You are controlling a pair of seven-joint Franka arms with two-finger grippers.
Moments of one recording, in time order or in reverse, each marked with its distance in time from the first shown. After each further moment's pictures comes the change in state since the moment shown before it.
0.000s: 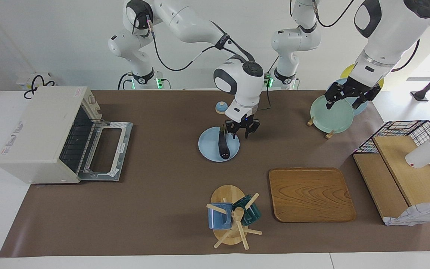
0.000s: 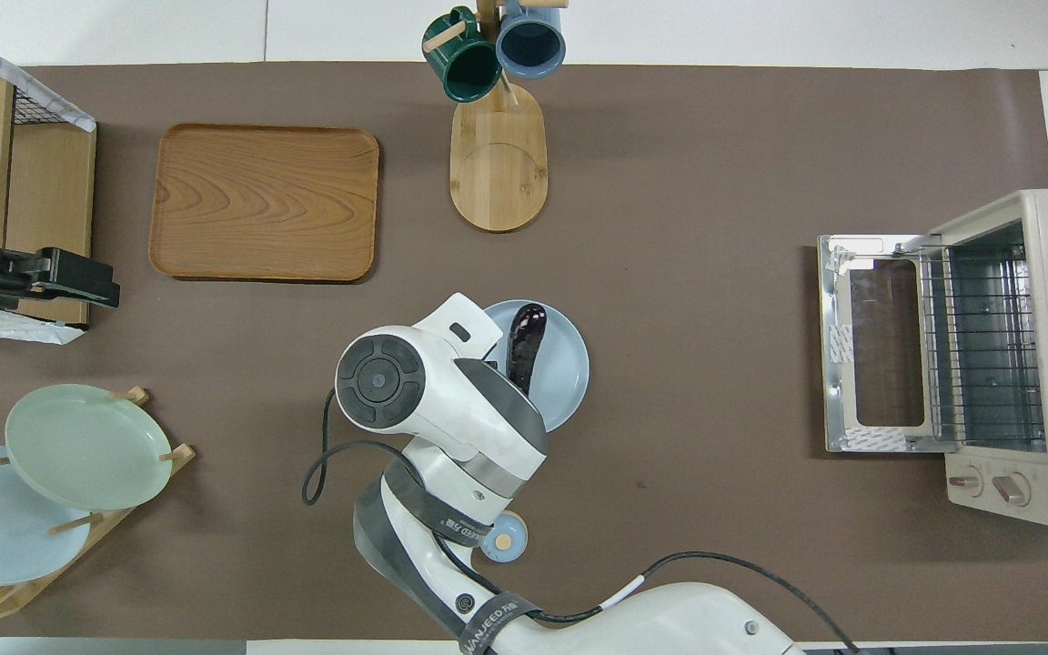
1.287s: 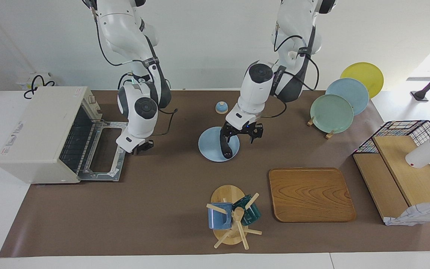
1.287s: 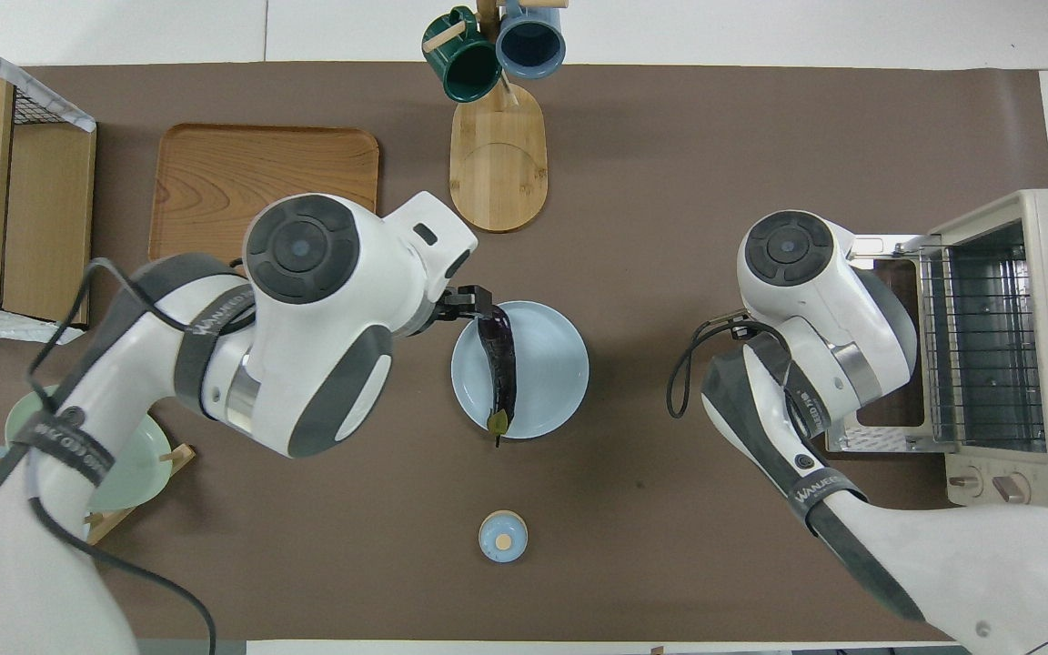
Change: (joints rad) left arm -0.510 0.314 -0.040 -0.187 -0.003 0.583 -0.493; right arm -0.566 -0.258 -0.007 -0.531 -0.296 0.034 -0.512
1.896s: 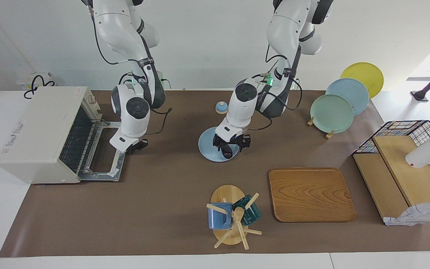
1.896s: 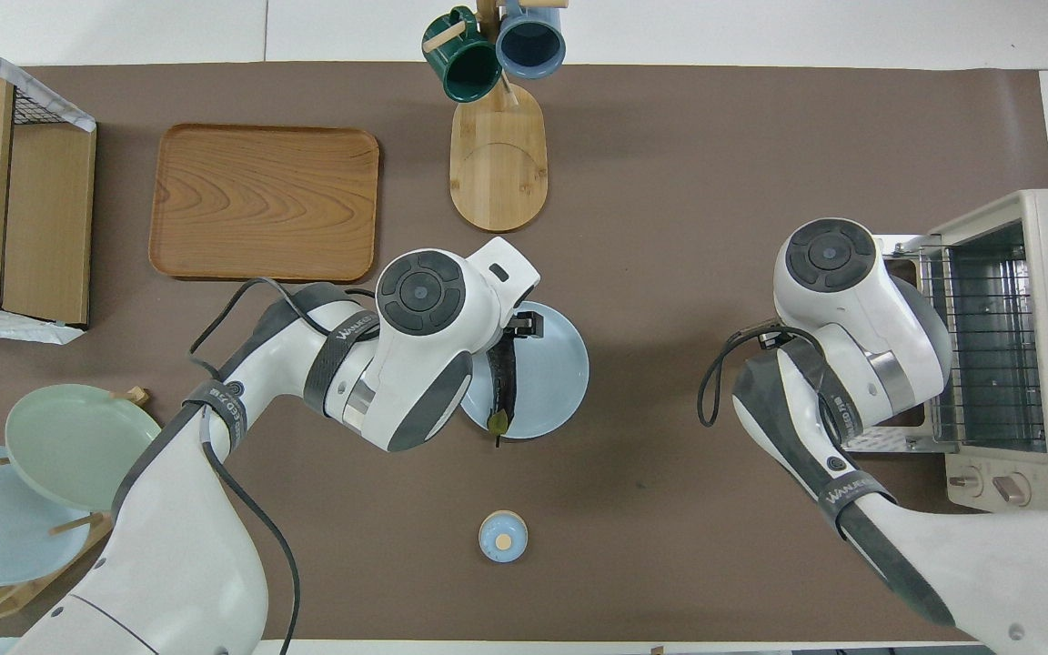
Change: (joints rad) left arm -0.041 0.093 0.004 -0.036 0.000 0.134 -0.039; right arm -0.044 -0.012 0.000 -0.035 -0.003 0.038 -0.064
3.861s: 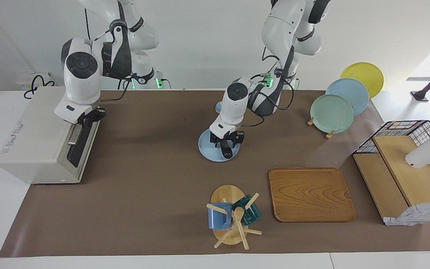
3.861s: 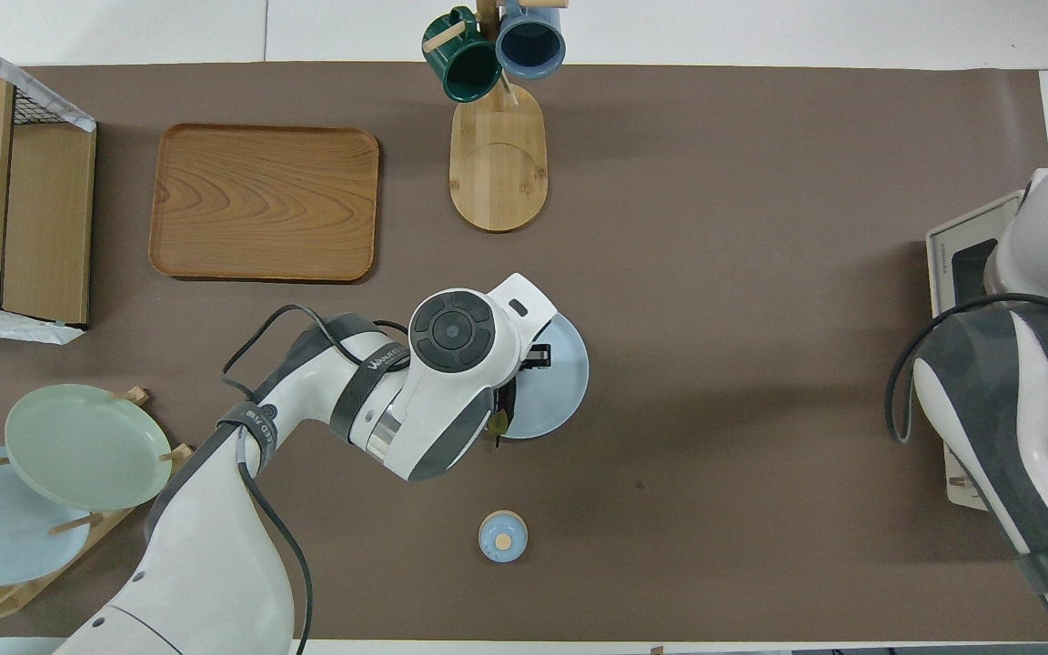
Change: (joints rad) left arm -0.050 -0.005 -0.002 -0.047 0.000 0.011 -0.066; right arm -0.165 -0.250 0.005 0.168 -0.032 -0.394 -0.459
